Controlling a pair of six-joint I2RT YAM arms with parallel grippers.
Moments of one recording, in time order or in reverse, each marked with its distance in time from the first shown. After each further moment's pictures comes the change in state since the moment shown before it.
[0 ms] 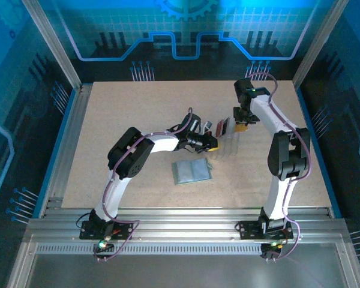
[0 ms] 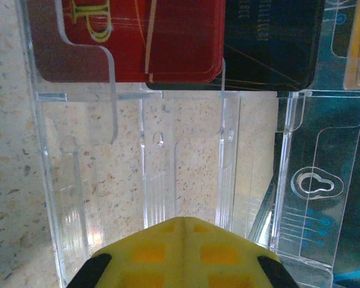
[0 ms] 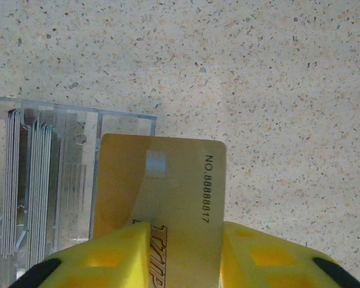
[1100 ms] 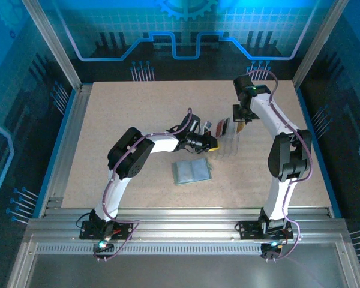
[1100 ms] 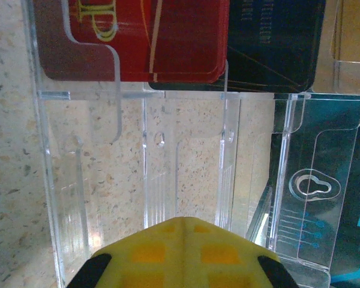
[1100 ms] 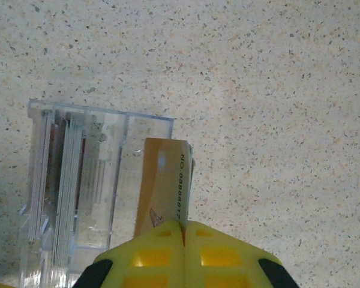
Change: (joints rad) left arm 0.001 0.000 -0.015 0.034 0.000 -0.025; right arm 0.016 -0.016 0.043 -0.037 0.002 -0.012
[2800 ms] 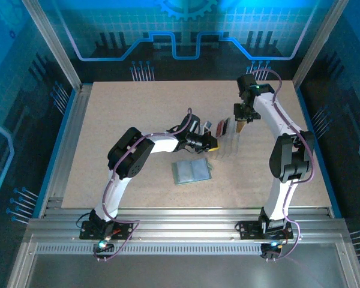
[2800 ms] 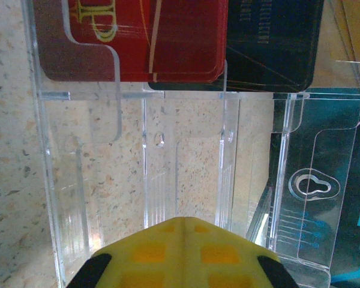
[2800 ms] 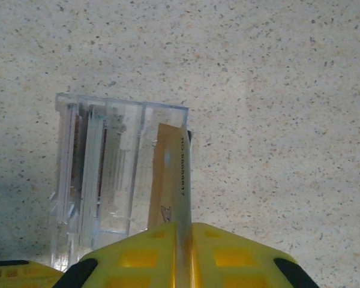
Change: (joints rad) left arm 0.000 0.000 -0.006 0.011 0.000 0.000; right arm -0.023 -0.017 0.006 -0.021 -0.088 0.022
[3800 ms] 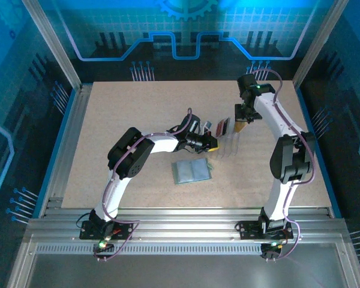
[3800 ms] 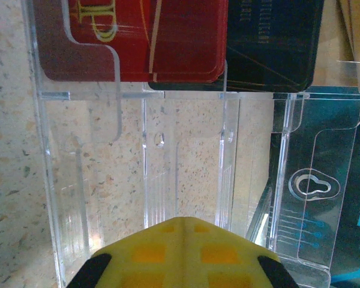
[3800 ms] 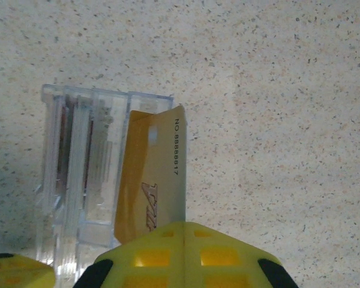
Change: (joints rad) left arm 0.000 0.000 0.000 0.000 0.000 0.000; right arm 0.002 -0.022 0.000 -0.023 0.014 -0.019
